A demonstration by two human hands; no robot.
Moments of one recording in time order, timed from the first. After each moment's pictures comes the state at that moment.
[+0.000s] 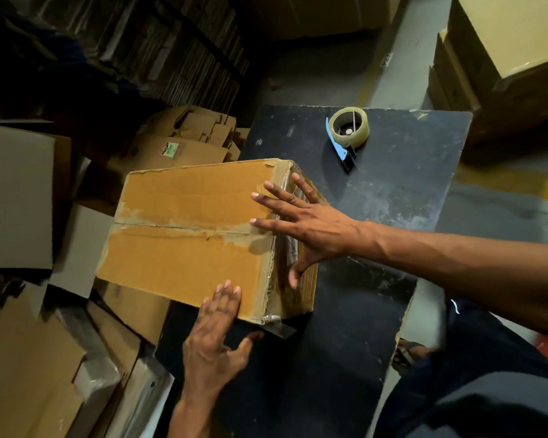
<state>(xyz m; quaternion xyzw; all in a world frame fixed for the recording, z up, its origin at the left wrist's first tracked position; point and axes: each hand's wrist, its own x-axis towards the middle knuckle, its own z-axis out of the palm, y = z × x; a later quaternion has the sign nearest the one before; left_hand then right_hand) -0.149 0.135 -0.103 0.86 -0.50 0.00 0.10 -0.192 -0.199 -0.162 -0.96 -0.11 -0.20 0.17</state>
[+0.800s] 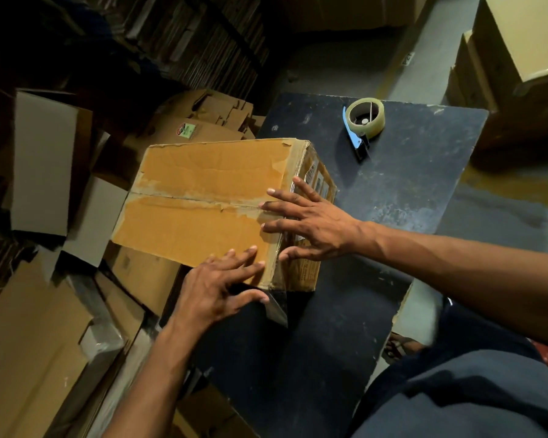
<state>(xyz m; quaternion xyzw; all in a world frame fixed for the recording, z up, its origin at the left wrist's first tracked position) -0.125 0.100 -0.048 0.83 -0.55 -0.09 0.00 -0.206 -0.166 -0.163 -0.94 -0.16 -0.23 0.22</state>
